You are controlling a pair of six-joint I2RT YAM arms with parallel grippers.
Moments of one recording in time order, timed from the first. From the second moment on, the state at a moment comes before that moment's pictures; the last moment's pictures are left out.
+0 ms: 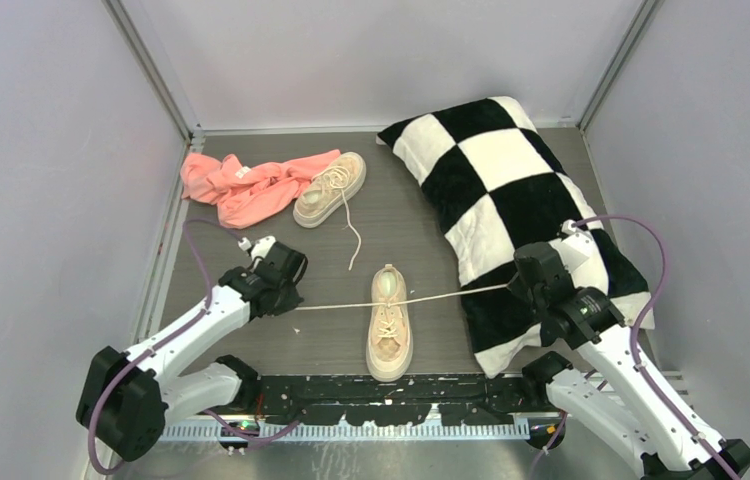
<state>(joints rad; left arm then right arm) -0.54 1.05 0.64 -0.71 -0.31 -0.86 0.48 0.68 0.72 -0.87 0.55 0.90</state>
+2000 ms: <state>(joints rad) -0.64 1.39 0.57 -0.18 0.14 -1.69 0.87 1.05 0.56 -0.50 0.27 1.77</state>
